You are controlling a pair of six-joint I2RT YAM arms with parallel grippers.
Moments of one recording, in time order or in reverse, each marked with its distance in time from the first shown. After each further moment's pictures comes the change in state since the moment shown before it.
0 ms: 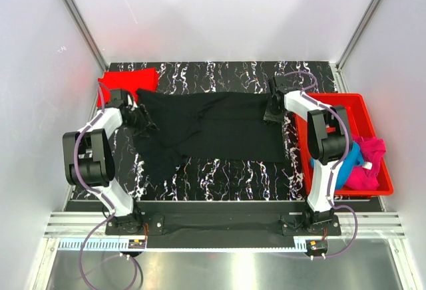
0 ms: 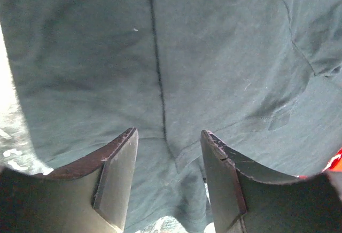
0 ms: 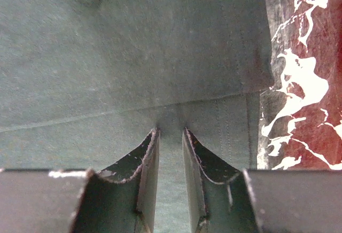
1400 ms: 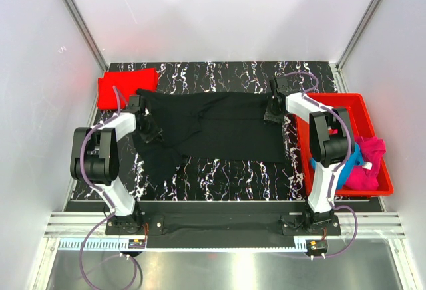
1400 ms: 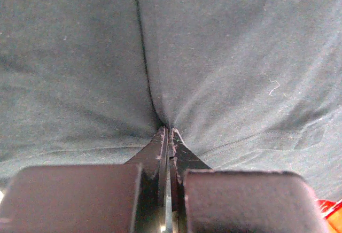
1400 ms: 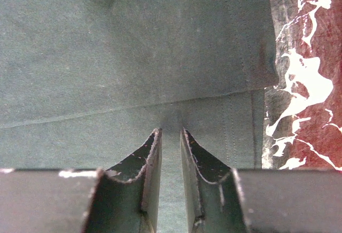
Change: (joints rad) left arm -0.151 0.028 -0.104 0.106 -0.154 -0.147; right arm 0.000 -0.039 -0.065 0.073 -0.020 0.005
